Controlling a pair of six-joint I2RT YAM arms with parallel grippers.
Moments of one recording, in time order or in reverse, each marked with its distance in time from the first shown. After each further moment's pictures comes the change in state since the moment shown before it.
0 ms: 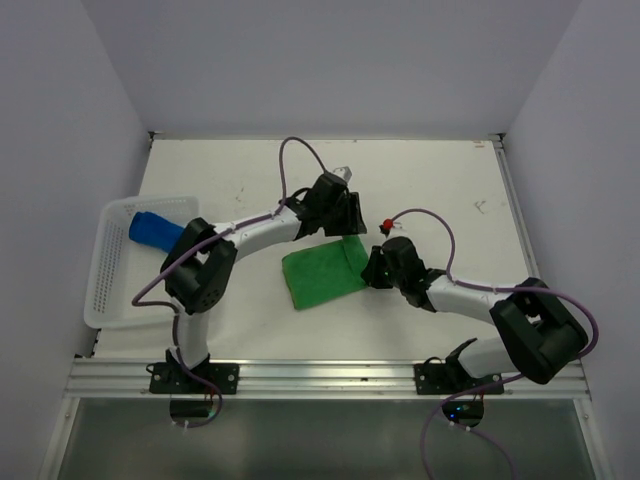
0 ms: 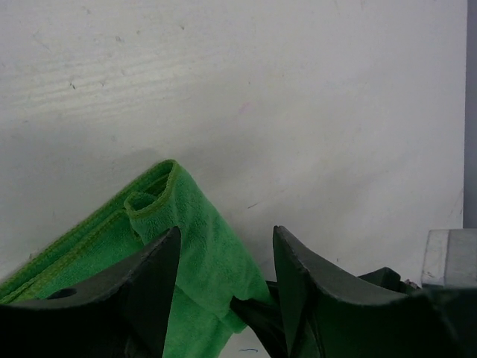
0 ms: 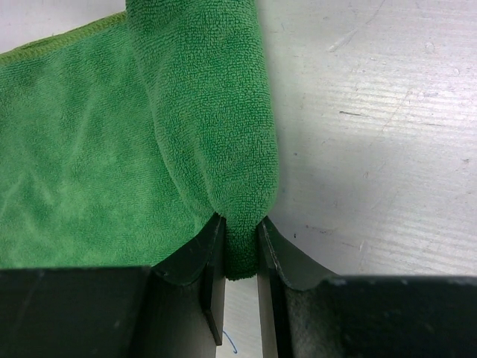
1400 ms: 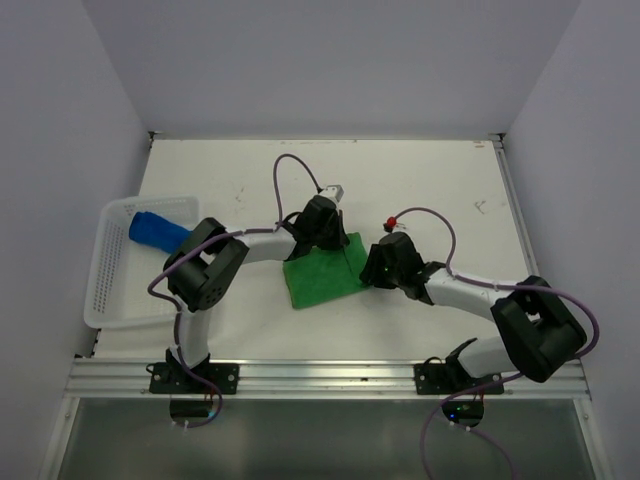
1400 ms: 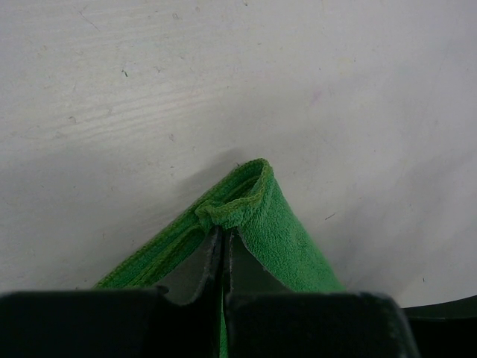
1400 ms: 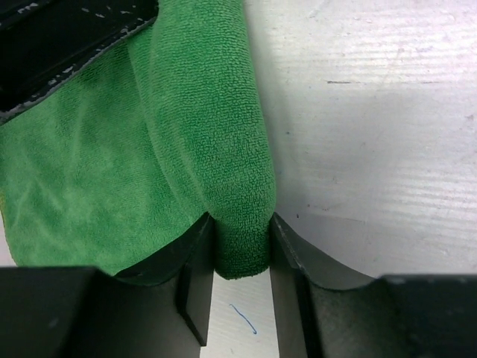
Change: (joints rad) left arm 0.010 0.048 -0.269 0.363 -0.048 0.090; right arm -0.006 0.008 0.075 -0.175 0.001 0.144
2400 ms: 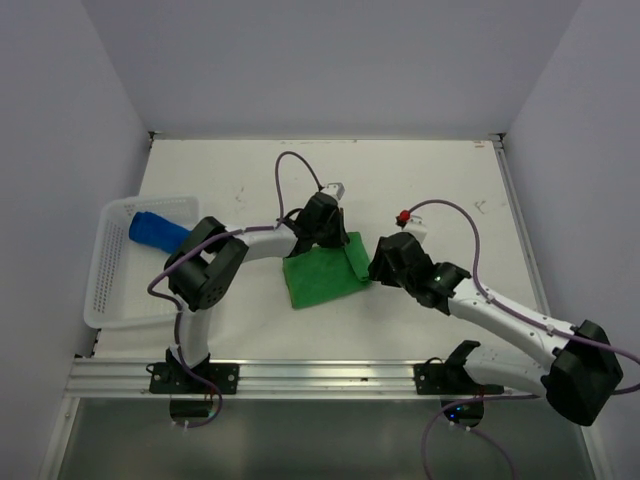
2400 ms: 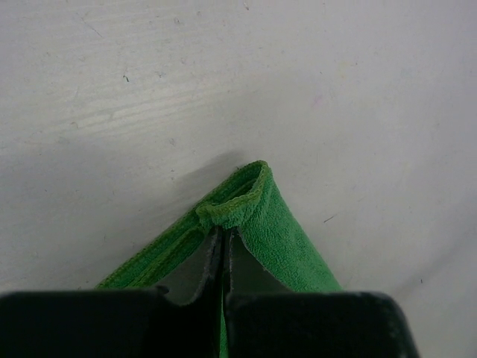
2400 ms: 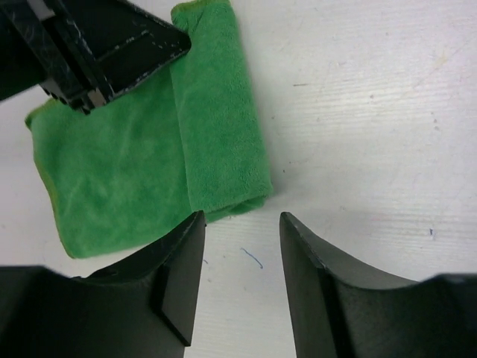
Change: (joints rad) left arm 0.005 0.006 0.042 -0.058 0.000 0.002; right arm 0.171 -0.303 0.125 -0.396 0.296 0.076
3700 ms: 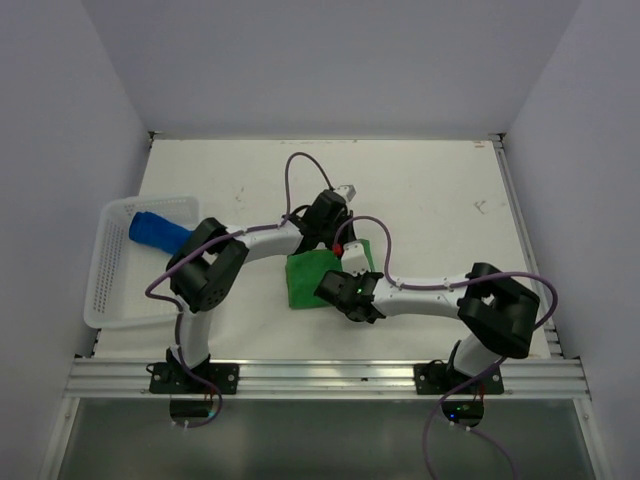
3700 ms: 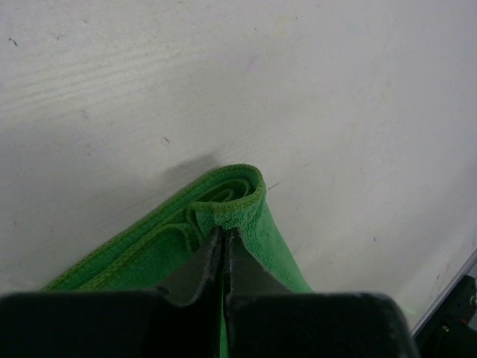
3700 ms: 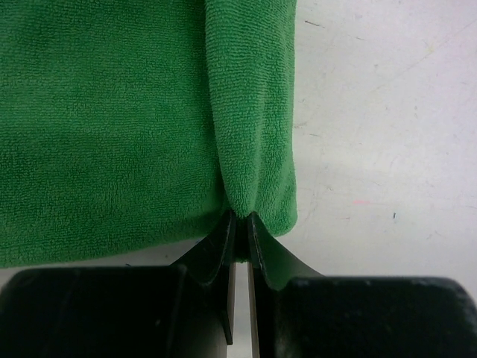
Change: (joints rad) left arm -0.030 0.000 0.087 -0.112 0.112 -0.025; right arm 0.337 0.528 0.190 -0.189 0.397 -0.025
